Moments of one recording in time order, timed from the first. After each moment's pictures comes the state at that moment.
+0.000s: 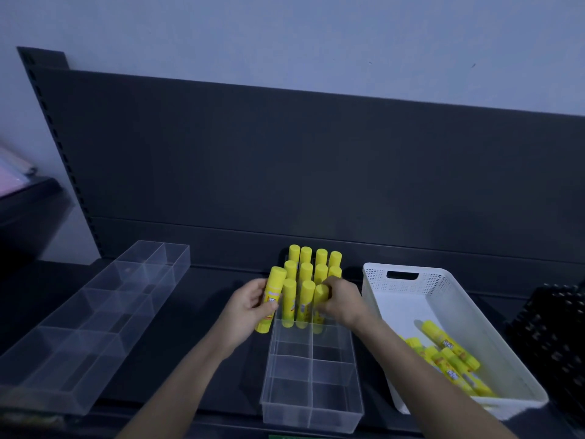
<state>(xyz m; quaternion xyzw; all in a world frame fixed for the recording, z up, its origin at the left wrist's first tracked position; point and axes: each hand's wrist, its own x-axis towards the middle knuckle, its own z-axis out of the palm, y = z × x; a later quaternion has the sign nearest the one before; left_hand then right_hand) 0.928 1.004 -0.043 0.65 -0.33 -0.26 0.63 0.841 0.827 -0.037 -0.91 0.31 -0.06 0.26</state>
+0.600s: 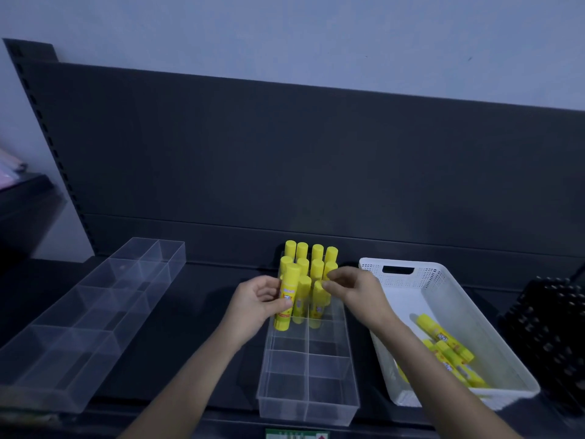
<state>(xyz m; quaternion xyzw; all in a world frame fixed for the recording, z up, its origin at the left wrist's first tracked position) 0.920 0.986 -0.043 0.67 -0.33 -0.21 0.63 0.805 0.831 -0.017 -0.84 0.27 -0.21 0.42</state>
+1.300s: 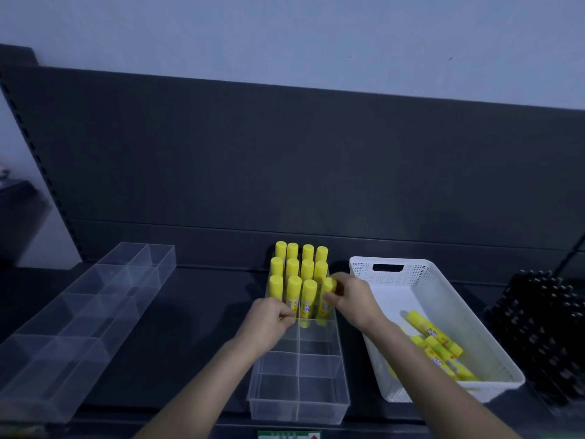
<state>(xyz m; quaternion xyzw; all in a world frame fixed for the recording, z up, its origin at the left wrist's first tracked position) 0.907 0.958 -0.064 0.82 -0.43 -0.14 0.35 0.804 0.813 -0.037 -0.90 0.28 -0.16 0.30</state>
